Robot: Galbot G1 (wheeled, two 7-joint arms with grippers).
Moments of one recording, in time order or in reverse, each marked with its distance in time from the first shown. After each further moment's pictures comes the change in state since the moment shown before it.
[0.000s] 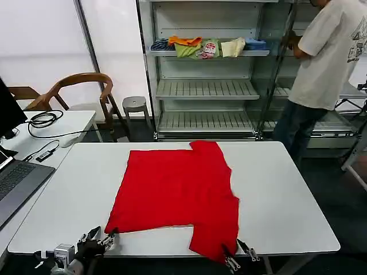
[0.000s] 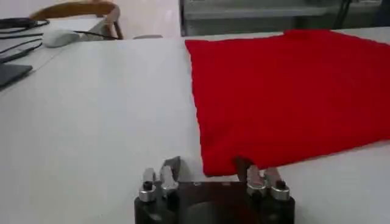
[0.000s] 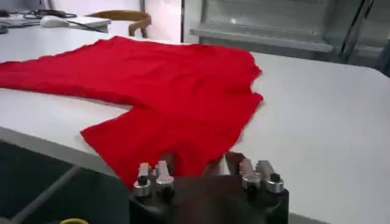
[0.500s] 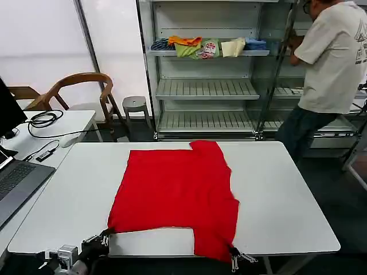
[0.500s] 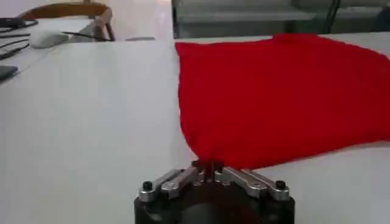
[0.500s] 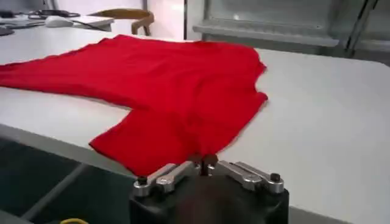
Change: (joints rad) left arm -0.015 -0.006 0.011 -0.030 0.004 -0.030 0.023; right arm 0.038 -0.018 0.005 0.032 0.036 -0.012 -0.002
